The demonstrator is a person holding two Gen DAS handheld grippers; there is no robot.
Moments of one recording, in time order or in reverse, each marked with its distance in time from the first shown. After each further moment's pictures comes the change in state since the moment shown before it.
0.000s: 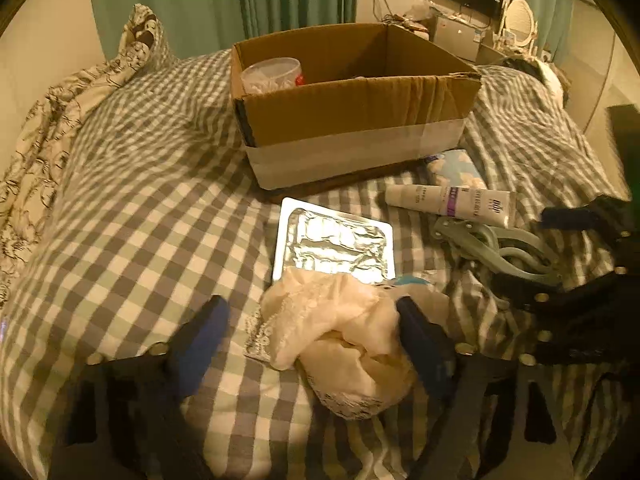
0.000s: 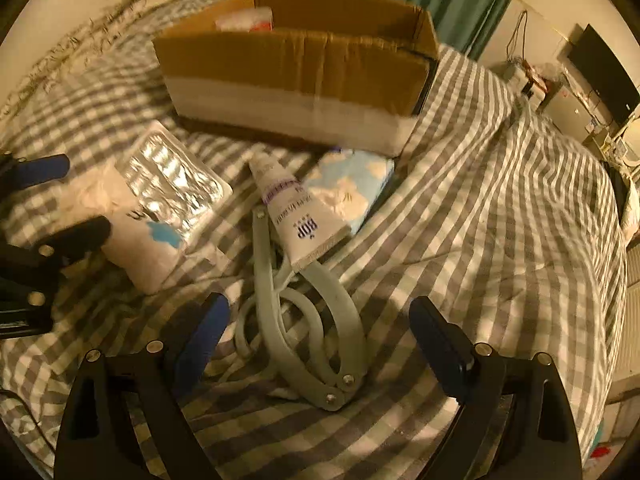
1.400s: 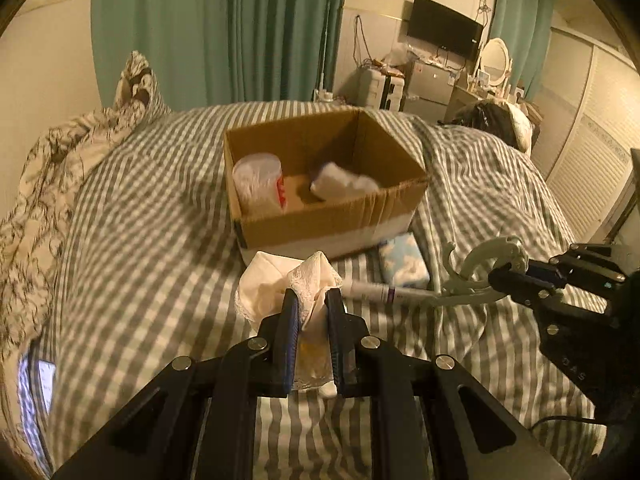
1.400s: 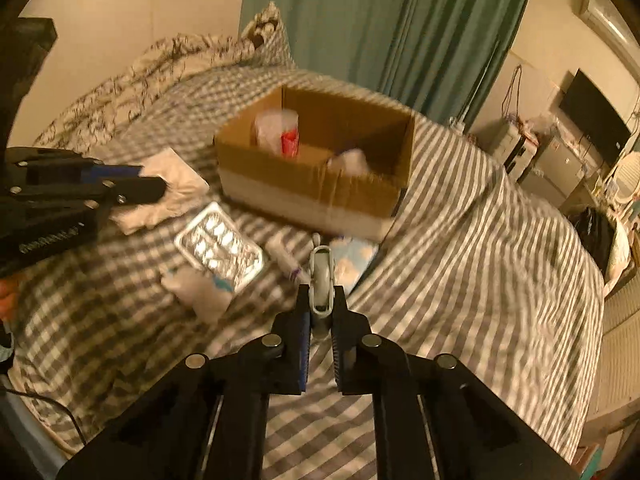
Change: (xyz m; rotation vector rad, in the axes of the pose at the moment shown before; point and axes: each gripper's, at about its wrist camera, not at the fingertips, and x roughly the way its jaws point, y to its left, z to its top) left arm -0.074 -0.002 0.054 -0.008 -0.153 -0.086; right arm -0.110 0.009 0.009 -0.055 -0.249 -0.003
